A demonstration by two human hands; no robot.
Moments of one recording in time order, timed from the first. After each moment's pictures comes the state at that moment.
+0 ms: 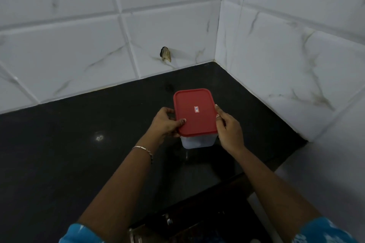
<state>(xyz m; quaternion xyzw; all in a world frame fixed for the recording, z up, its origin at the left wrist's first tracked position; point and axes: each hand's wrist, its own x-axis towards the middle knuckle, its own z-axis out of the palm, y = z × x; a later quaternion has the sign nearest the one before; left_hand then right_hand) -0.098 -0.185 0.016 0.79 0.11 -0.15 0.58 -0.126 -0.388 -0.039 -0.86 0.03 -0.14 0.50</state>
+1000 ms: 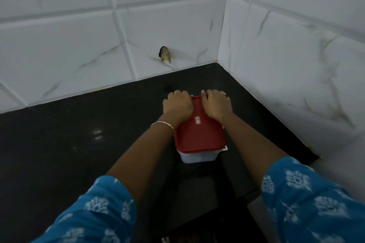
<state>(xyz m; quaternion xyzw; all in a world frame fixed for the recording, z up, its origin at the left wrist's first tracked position) -0.011 -0.234 0.033 0.99 -0.04 0.00 0.16 0.006 -0.368 0.003 -0.98 0.02 -0.08 0.20</state>
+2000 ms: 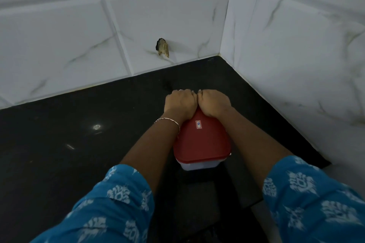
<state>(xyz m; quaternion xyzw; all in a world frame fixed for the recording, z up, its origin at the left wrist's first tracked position) 0.033 -0.240 -0.004 0.99 -0.13 0.03 0.02 0.037 -0.364 -0.011 -0.98 -0.05 -0.03 0.18</state>
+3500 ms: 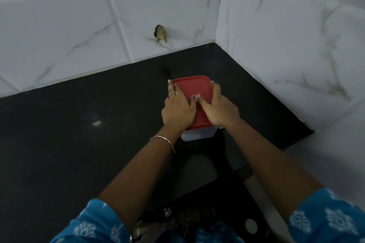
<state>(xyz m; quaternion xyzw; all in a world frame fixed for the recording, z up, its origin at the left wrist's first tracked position) -0.083 -0.238 0.001 0.96 0.02 0.03 0.28 -0.085 -0.369 -0.004 -0.95 0.06 0.01 0.32</state>
